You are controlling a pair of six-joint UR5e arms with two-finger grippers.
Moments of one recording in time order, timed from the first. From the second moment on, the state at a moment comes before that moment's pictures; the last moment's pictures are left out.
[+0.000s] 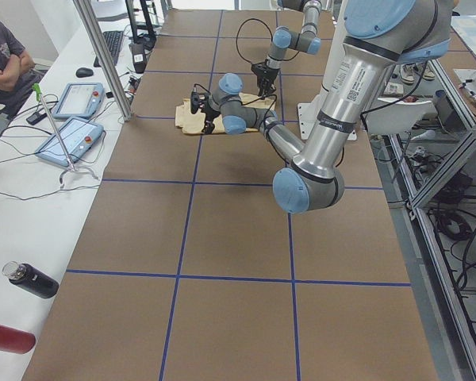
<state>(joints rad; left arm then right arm) -0.69 -2.05 -1.66 -2.20 -1.73 -1.41 0.24 -1.24 1.93 -1.37 1.50 0.80</state>
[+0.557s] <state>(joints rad) -0.69 -2.05 -1.66 -2.20 -1.73 -1.41 0.24 -1.20 1.88 -1.37 1.47 0.80</state>
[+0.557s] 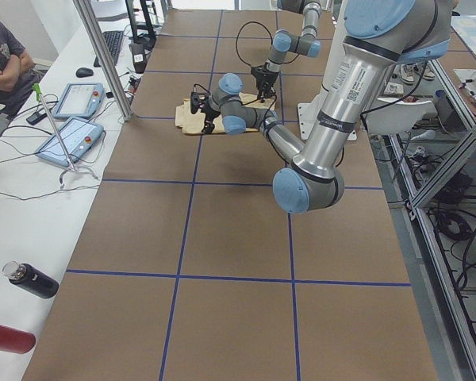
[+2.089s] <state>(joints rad) -0.69 -2.05 -1.66 -2.20 -1.73 -1.41 0.25 -1.22 1.90 -1.37 1.47 0.80</state>
